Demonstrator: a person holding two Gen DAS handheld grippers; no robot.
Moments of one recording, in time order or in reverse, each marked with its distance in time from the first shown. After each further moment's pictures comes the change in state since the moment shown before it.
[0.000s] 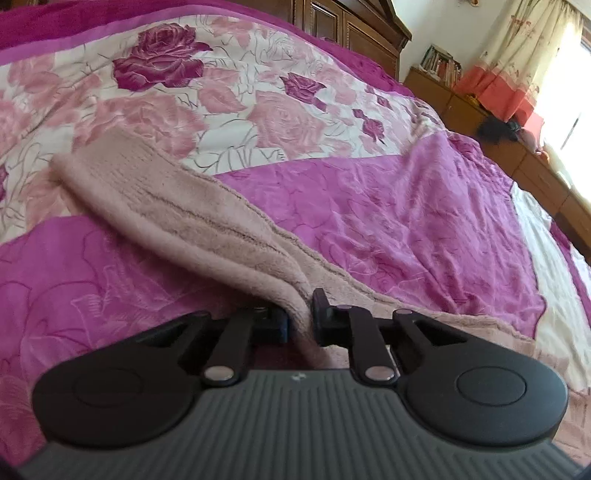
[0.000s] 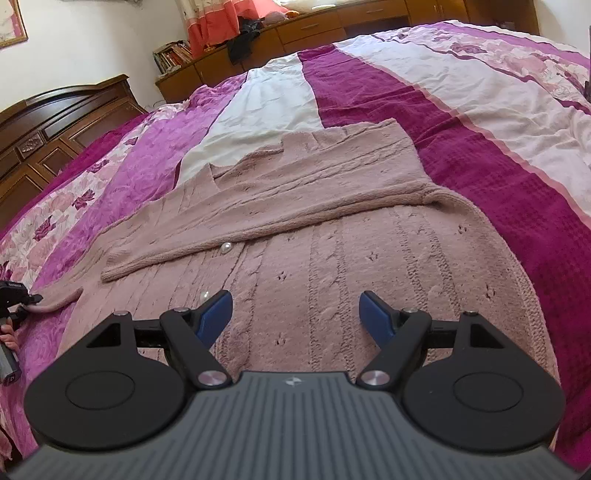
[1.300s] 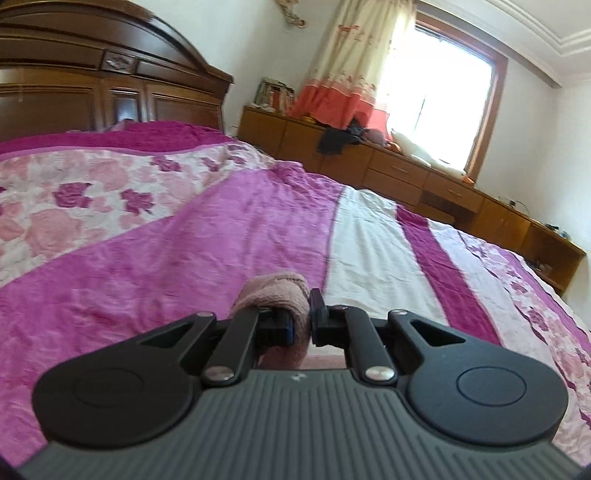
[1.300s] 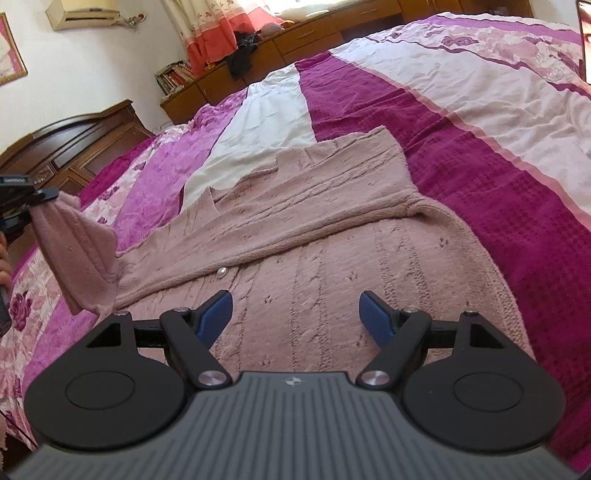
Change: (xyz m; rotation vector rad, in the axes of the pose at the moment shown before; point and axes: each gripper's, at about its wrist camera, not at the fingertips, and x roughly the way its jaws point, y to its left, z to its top) left arm -0.121 -0.242 -0.045 0.321 -0.157 -0.367; right arm -0.006 -0.034 0.011 0.095 -0.031 0.078
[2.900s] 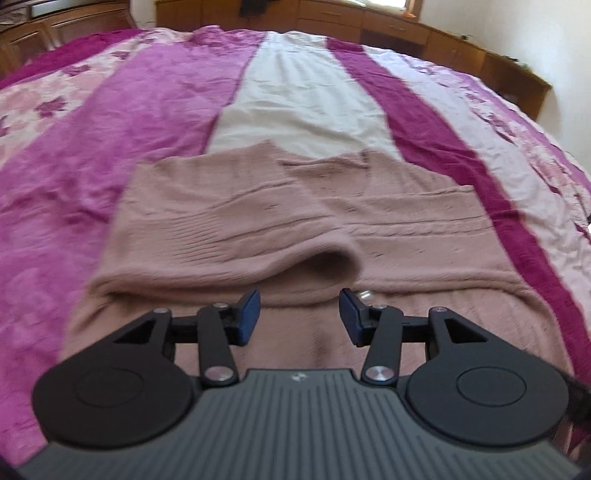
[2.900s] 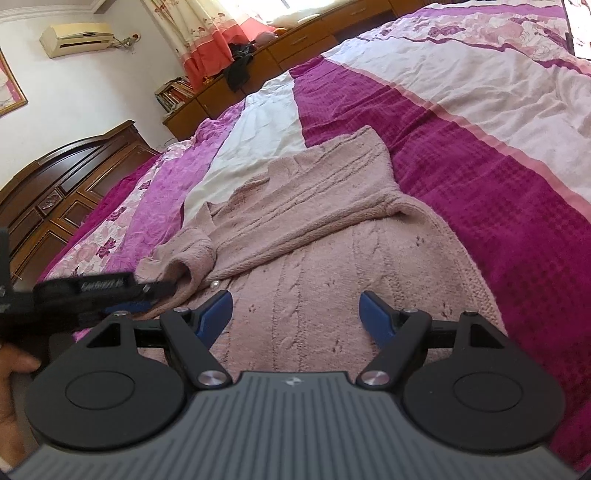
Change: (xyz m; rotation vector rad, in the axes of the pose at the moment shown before) left arm 0.003 -0.072 -0.131 0.265 0.462 -0.070; right arm -0.002 -0.021 0.001 0.056 -0.023 0.051
